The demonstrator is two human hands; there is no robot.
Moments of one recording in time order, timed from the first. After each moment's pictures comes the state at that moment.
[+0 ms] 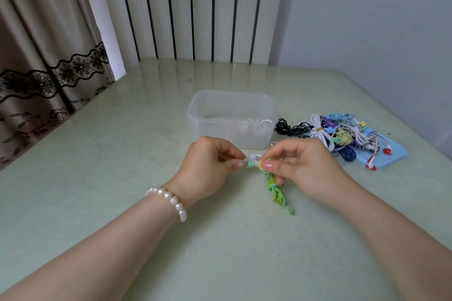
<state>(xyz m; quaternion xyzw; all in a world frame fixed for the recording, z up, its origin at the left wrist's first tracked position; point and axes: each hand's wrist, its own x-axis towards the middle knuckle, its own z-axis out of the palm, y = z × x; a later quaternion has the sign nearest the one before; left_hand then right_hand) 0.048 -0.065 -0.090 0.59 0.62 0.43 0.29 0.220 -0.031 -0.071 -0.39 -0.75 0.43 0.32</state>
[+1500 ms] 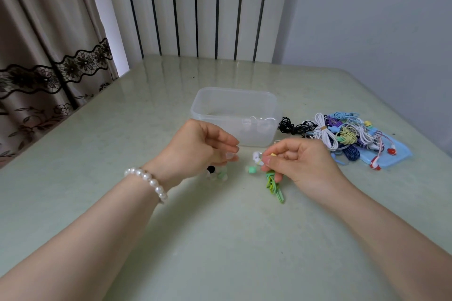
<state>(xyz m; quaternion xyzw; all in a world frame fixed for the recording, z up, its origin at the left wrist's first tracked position) 0.028 -0.074 -0.062 0.51 0.59 0.45 0.43 0.211 -0.035 -0.076 -0.42 -0.68 0.49 0.36</state>
